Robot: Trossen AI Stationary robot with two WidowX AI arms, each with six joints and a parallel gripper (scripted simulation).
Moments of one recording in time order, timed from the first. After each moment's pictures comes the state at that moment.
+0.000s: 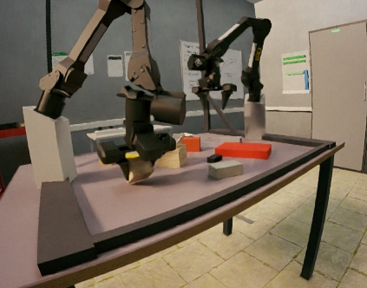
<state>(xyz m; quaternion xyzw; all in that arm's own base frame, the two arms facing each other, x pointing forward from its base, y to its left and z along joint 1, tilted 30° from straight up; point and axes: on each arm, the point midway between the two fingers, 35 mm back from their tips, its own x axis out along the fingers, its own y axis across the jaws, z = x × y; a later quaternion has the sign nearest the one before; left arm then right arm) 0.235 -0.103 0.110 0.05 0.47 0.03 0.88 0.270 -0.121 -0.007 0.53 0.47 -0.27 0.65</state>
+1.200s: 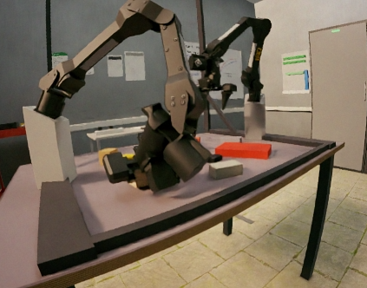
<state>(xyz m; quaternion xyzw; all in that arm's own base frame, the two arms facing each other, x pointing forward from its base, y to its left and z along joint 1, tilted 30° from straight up) 0.235 -0.103 0.110 0.05 0.47 0.03 0.88 0.280 -0.142 -0.012 0.58 0.62 -0.12 0.51</state>
